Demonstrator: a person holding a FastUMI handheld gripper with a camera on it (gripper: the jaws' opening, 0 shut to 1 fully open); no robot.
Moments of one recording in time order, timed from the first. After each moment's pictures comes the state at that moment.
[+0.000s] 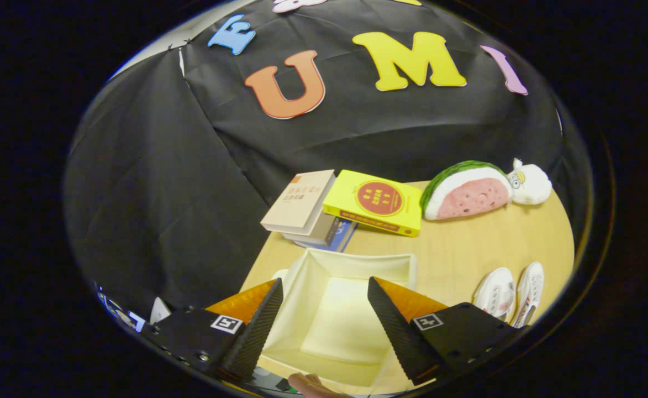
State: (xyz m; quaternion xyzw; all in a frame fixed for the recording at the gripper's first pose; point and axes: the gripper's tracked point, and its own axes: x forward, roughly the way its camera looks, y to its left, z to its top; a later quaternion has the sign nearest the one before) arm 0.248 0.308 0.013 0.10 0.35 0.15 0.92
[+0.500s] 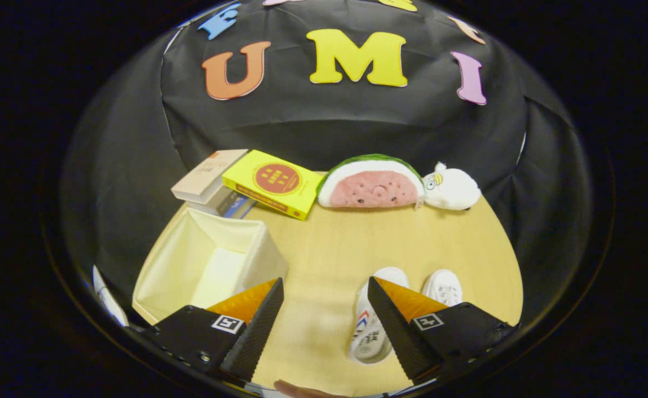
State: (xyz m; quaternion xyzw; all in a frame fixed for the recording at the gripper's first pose) arm 0.233 0.125 -0.061 -0.03 0.36 0.02 0.93
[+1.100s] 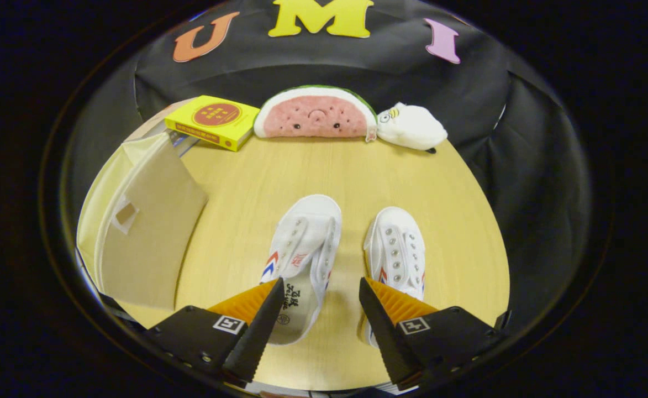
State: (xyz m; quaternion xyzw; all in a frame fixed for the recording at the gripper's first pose) arm 0.201 0.020 -0.164 -0.02 0.47 -0.05 0.88
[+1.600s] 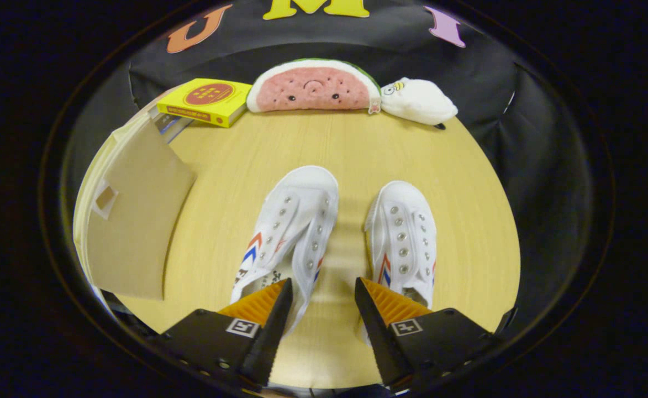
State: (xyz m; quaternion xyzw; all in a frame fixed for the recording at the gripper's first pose) arm 0.204 0.003 -0.188 -0.03 0.51 -0.05 0.86
